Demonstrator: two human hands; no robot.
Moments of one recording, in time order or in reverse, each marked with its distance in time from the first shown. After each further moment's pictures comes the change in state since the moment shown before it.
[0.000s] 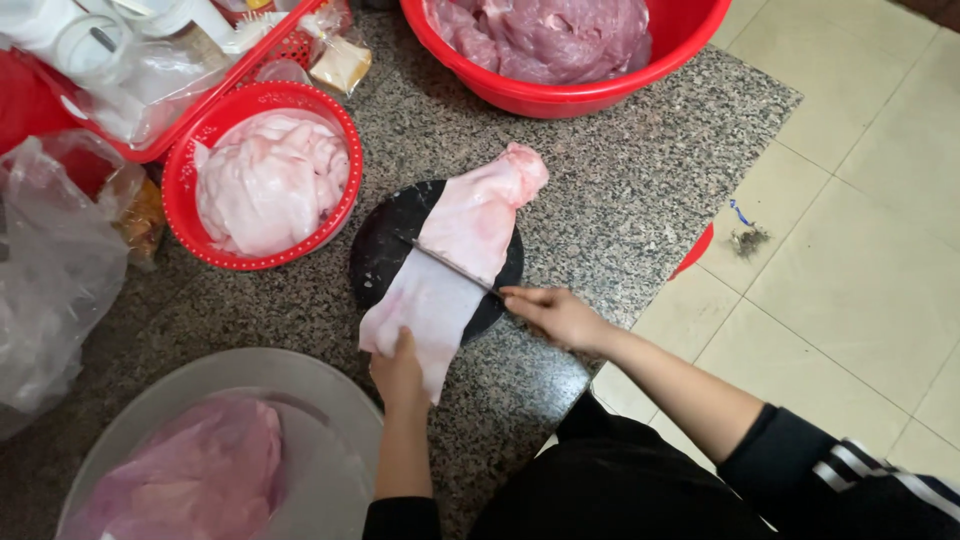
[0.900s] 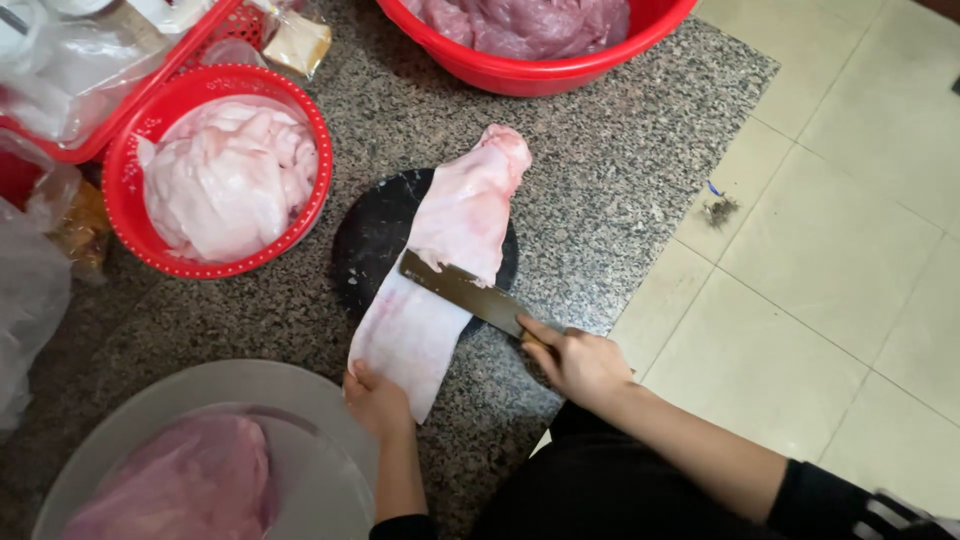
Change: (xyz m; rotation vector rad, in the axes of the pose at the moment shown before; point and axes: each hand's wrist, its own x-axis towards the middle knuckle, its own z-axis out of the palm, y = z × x) left_hand 0.076 -0.091 -0.011 0.220 0.361 0.385; right_hand -0.032 0.055 0.029 -1.034 0.333 -0.095
